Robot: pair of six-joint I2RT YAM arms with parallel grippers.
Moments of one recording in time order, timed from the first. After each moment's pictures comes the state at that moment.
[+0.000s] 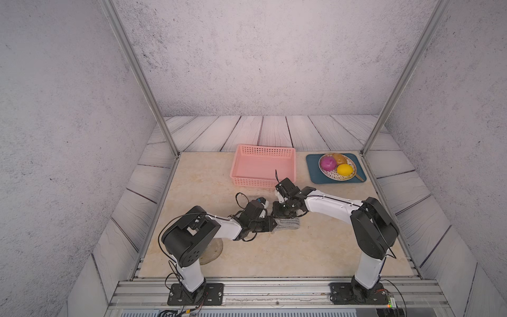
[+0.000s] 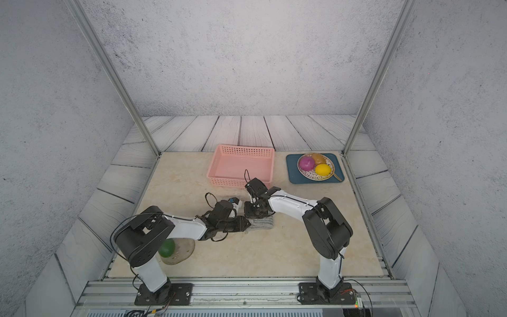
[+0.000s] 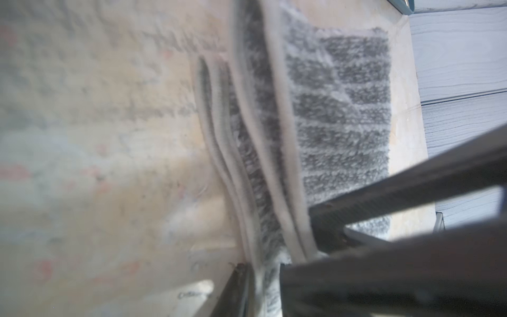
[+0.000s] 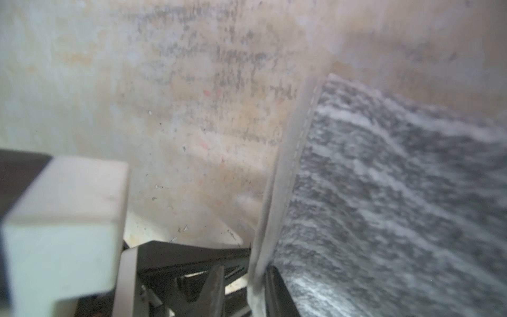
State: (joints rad) left arm -0.75 1.74 0.66 0.34 0.30 -0.72; right arm 0.73 1.81 1.23 -0.55 -0.23 0.60
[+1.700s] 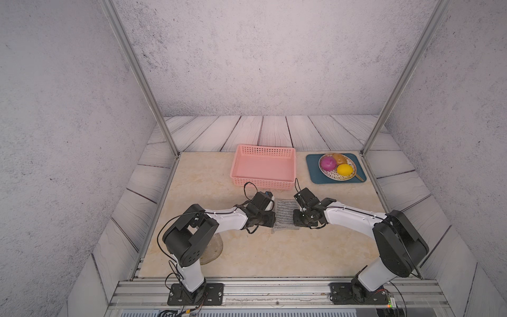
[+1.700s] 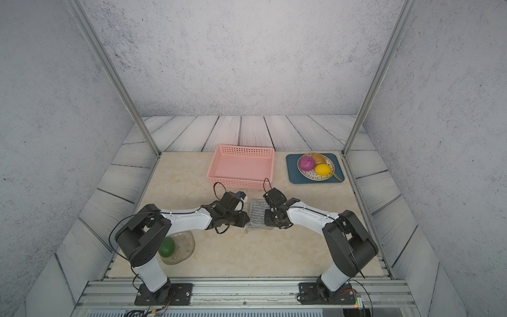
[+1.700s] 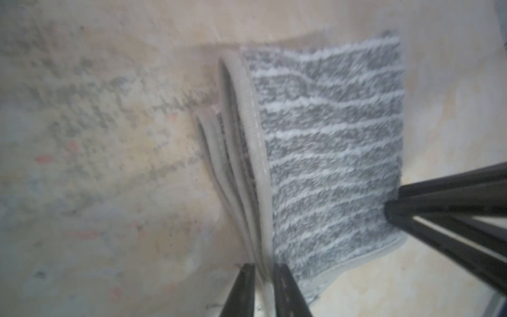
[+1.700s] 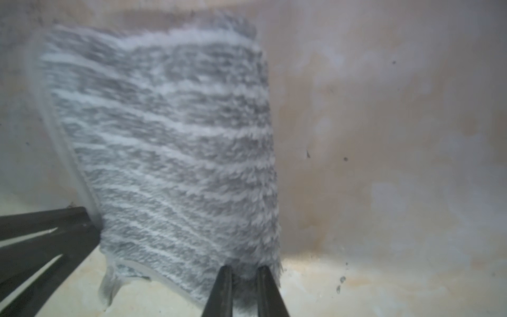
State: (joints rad) left arm -0.77 1.75 0.88 -0.05 0.18 -0.47; right arm 0.62 1.60 0.90 -0.50 -0.02 0.63
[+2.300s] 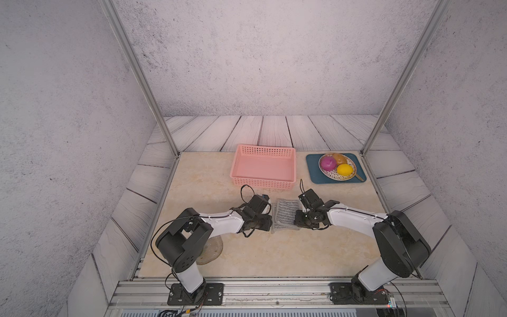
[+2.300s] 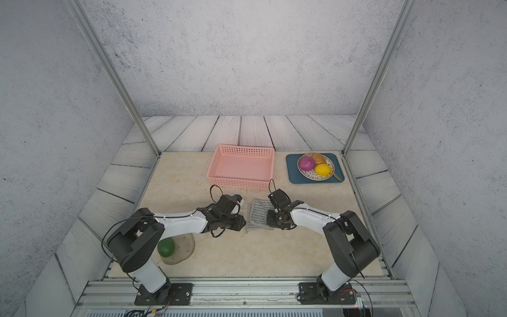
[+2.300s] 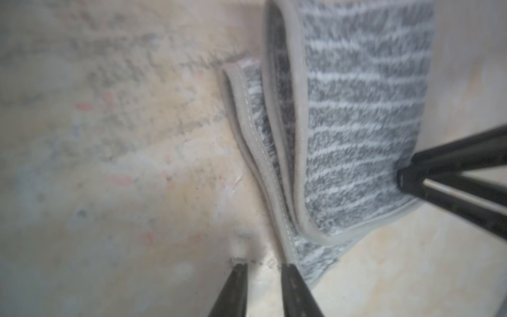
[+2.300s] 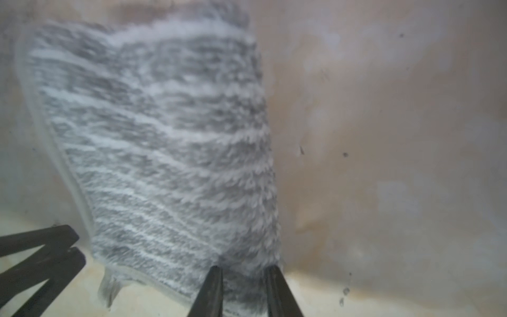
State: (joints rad) left arm -0.77 1.66 0.83 -0.10 0.15 -0.45; right arm 0.58 1.56 0.84 -0.45 -0.09 0.63
